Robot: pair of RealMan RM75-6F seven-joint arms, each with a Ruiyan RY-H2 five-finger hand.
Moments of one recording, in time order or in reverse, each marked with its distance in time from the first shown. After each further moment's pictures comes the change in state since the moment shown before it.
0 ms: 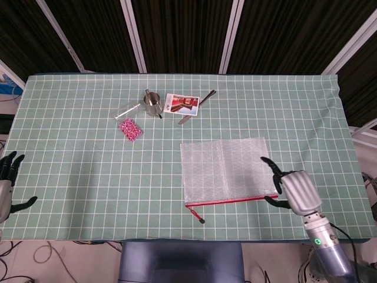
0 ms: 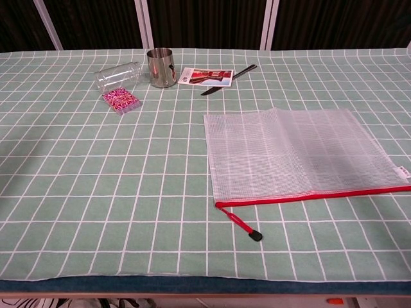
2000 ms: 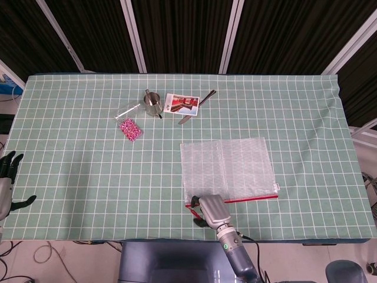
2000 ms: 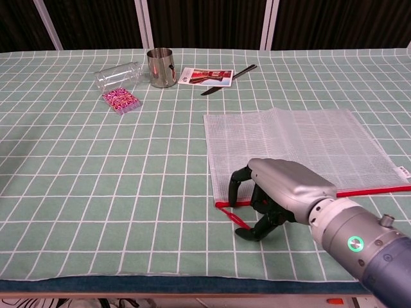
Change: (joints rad) left arm -0.017 0.000 -0.012 -0.004 -0.062 -0.049 0.024; right arm 0.176 -0.726 -0.055 0.190 0.484 -0.087 -0.475
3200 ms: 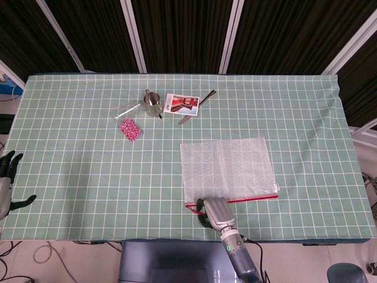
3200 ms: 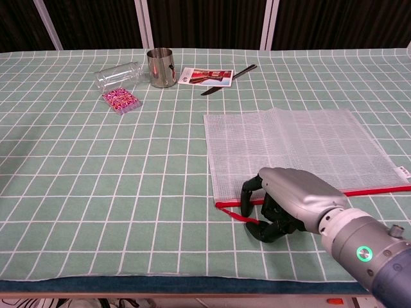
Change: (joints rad) left arm -0.001 0.005 -0.002 -0.002 -0.004 -0.004 -0.021; right arm -0.027 0.001 -0.019 0.004 0.037 0.013 -0.030
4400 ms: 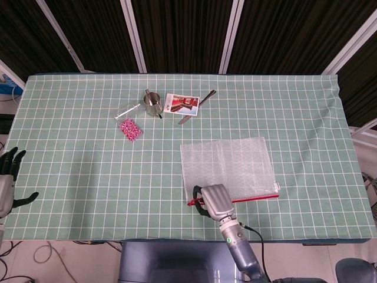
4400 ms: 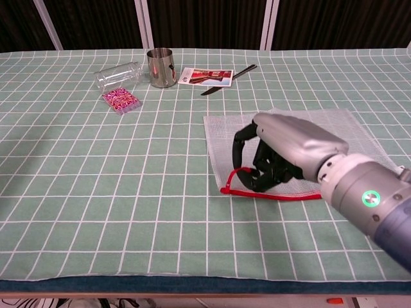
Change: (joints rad) left arm -0.025 0.011 -0.015 -0.044 0.014 0.003 0.049; right arm 0.054 0.076 0.115 -0.127 -0.072 0.013 -0.028
